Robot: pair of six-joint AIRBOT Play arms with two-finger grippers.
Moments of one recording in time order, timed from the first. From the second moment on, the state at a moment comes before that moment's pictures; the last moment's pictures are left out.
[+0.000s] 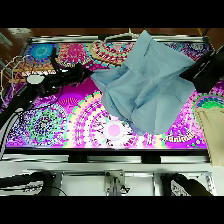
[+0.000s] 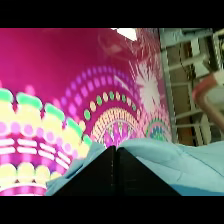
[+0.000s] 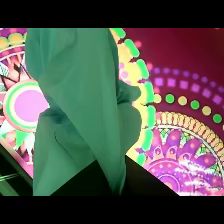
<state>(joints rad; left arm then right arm) -0.19 -1.43 1.23 0.23 -0.63 -1.14 -0.01 -1.14 1.89 -1.12 1.72 0.88</state>
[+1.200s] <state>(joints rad) -0.05 -1.40 1.42 0.24 -0.69 -1.11 -0.02 -1.17 1.89 -1.10 1.69 0.82</state>
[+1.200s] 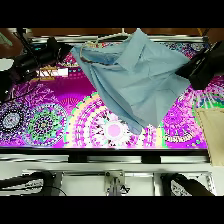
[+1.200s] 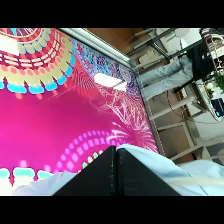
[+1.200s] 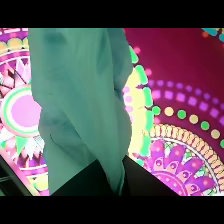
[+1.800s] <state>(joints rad) -0.03 -1.41 1.42 0.34 -0.72 -1.09 -0.02 -1.17 1.89 -1.06 1.64 0.82</state>
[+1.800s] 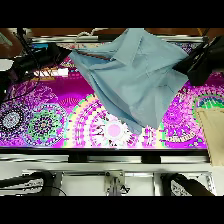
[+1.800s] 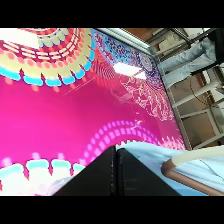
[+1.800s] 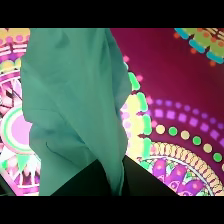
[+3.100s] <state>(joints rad) -0.21 -1.32 1.76 0.27 -0.82 -0.91 0.17 -1.30 1.89 -1.19 1.50 1.08</state>
